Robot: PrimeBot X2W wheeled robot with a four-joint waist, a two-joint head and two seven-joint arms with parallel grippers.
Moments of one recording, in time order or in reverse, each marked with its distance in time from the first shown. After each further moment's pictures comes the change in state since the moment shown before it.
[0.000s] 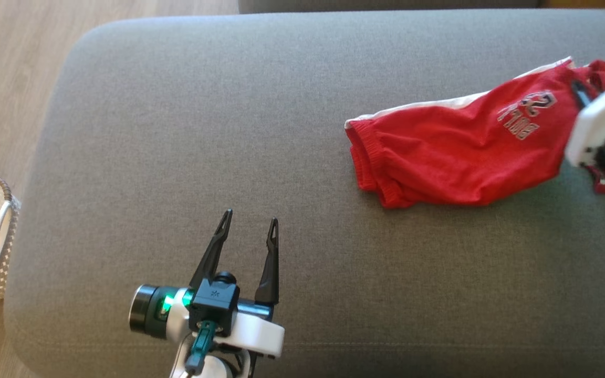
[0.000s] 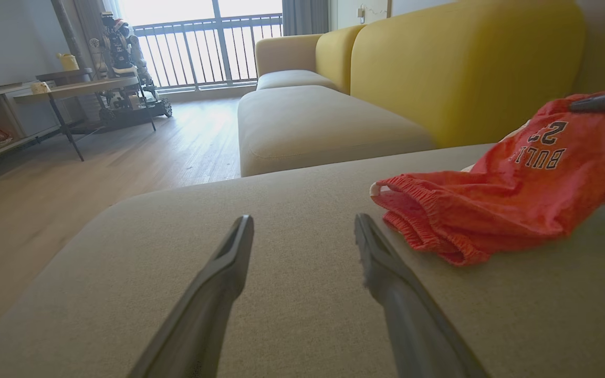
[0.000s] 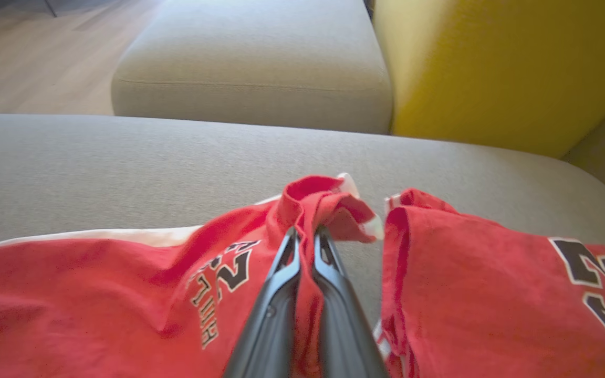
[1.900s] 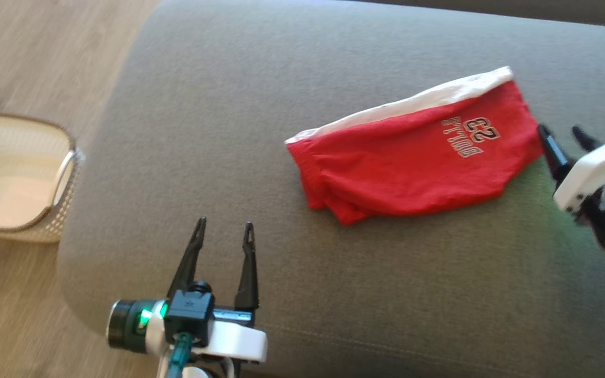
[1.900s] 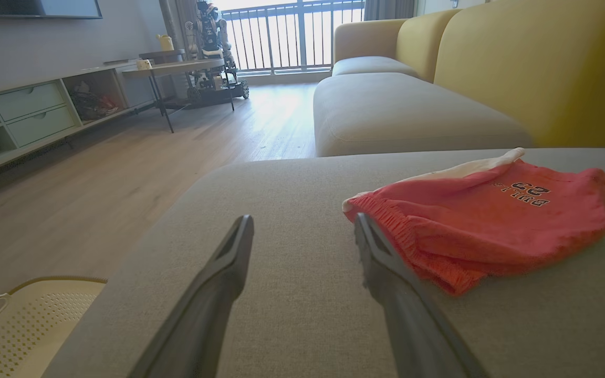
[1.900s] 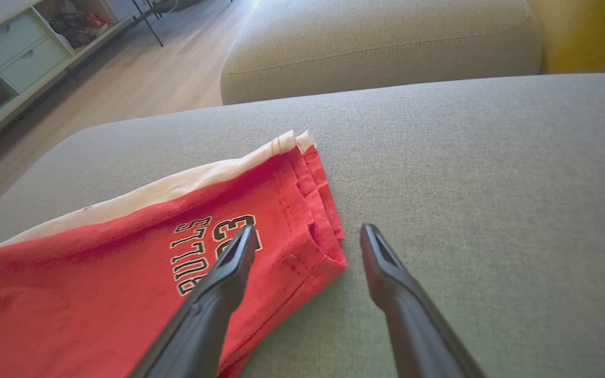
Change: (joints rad) left arm 0.062 0.027 0.049 -0.061 -0.029 0.027 0.000; right arm 0.316 0.022 -0.141 -0.340 0.179 0.000 0.039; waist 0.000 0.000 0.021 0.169
